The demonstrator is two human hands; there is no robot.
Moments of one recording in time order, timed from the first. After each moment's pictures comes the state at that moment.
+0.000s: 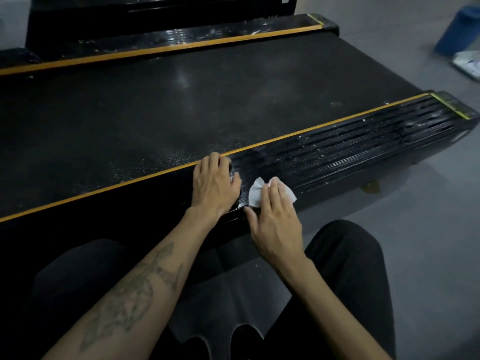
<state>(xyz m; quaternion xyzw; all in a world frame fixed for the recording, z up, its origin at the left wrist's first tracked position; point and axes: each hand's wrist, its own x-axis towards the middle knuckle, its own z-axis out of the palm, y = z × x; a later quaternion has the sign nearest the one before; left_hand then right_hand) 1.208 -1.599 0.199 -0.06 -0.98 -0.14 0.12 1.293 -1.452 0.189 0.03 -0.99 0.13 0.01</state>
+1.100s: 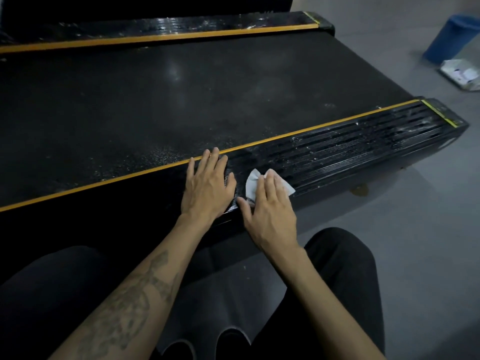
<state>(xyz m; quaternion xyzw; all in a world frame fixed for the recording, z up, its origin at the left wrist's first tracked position) 1.201 -1.592 0.182 -0.06 -0.98 -0.16 0.09 1.263 -1.445 0.195 0.00 -1.00 0.07 -0.01</state>
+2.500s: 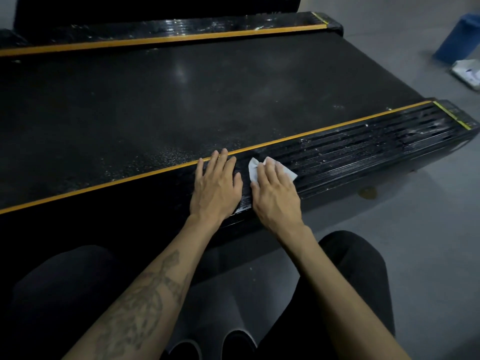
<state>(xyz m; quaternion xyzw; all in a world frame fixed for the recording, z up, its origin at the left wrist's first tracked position) 1.201 -1.591 0.183 -0.06 -0.98 -0.16 0.08 1.223 -1.443 0.197 0.06 -1.00 0.02 -0.02</state>
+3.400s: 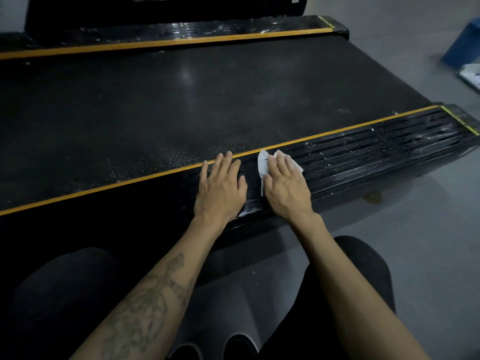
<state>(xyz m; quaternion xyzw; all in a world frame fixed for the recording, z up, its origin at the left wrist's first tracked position) 1.202 -1.592 0.187 -0.06 -0.98 -0.17 0.08 1.195 -1.427 0.210 0.06 -1.00 0.06 -0.04</state>
